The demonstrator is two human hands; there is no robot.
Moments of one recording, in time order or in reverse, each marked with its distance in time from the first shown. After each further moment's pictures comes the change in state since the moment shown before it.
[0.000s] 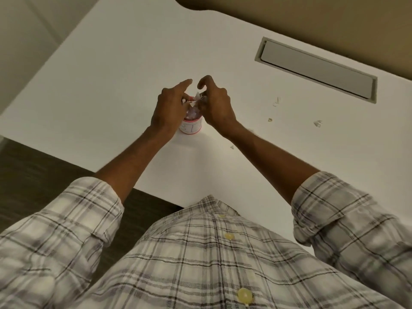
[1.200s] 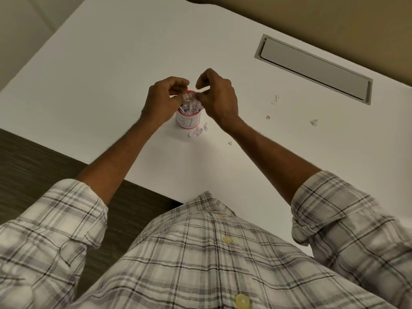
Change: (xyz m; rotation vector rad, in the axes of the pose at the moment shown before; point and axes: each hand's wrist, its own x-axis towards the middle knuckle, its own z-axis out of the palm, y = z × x) left_hand -0.004 -0.011 -0.017 -0.281 -0.058 -0.053; right_hand 0.004 -0.002 -0.004 -0.046 0.089 0.024
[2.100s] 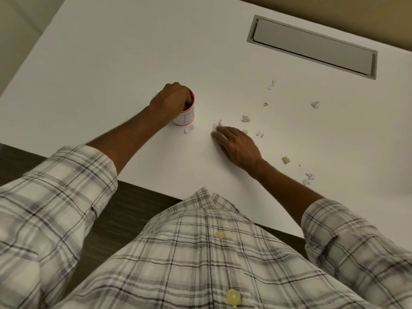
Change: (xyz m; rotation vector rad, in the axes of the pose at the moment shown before) left_hand 0.039 -0.005 0.037 0.891 -0.456 0.075; right_hand -0.114 0.154 0.011 -0.541 -0.166 -0.513
